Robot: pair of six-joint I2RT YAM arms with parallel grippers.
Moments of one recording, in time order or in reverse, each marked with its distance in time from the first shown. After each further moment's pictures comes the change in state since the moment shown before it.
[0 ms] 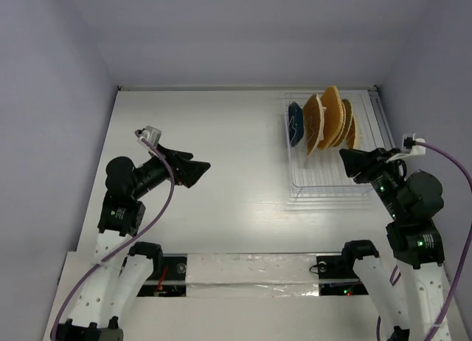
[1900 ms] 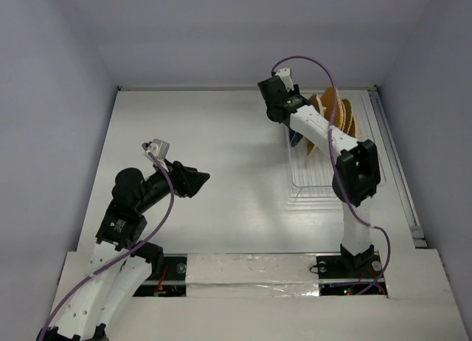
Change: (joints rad) left arm -0.179 -0.098 -0.034 -0.187 -0.248 0.039; right arm 0.433 1.583 0.952 -0.189 1.053 -0.339
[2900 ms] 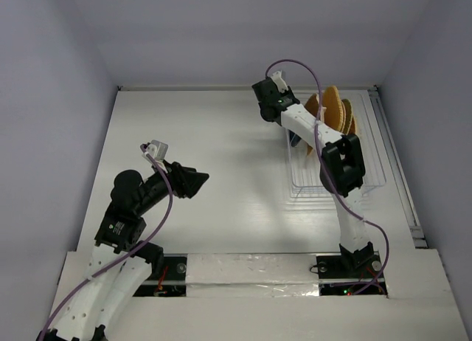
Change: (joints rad) left arm -0.011 -0.021 0.000 -0.009 -0.025 0.000; right arm -0.020 0.190 0.128 -0.010 0.195 -0.186
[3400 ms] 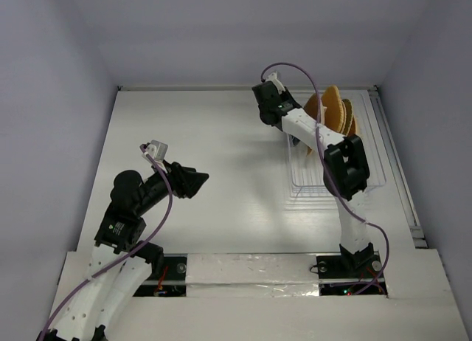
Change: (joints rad) left arm 0.000 -0.005 0.000 0.000 -0.002 0.000; right arm 0.019 -0.063 -0.113 0.155 -0.005 -0.155
